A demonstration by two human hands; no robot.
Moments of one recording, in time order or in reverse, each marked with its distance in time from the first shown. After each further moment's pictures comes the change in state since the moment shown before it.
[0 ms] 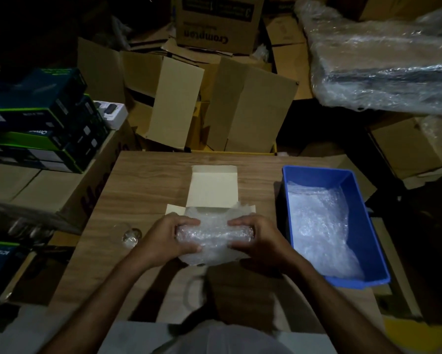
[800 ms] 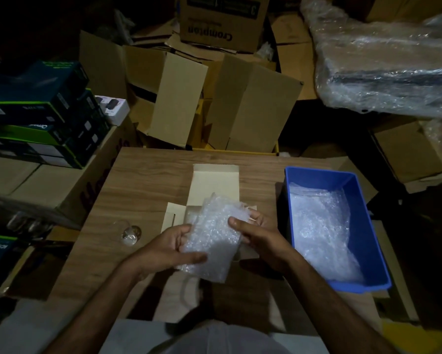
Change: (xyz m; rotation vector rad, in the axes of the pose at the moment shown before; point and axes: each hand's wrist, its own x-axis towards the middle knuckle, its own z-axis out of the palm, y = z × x) left_hand -0.010 -0.010 0.006 -0.454 -0.353 -0.065; right_hand 0.017 0.005 0.008 0.853 -0.050 0.226
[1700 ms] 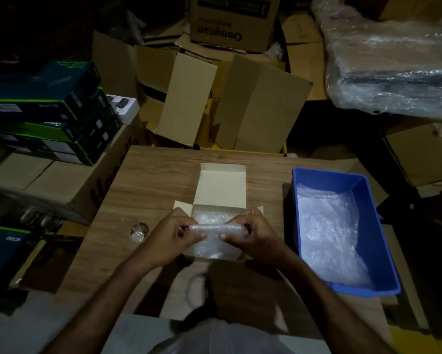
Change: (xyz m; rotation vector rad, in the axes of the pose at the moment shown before) left_hand 0.001 0.005 -0.006 0.472 0.350 0.168; right_hand -0.003 -0.002 0.016 -0.685 -0.073 -0.295
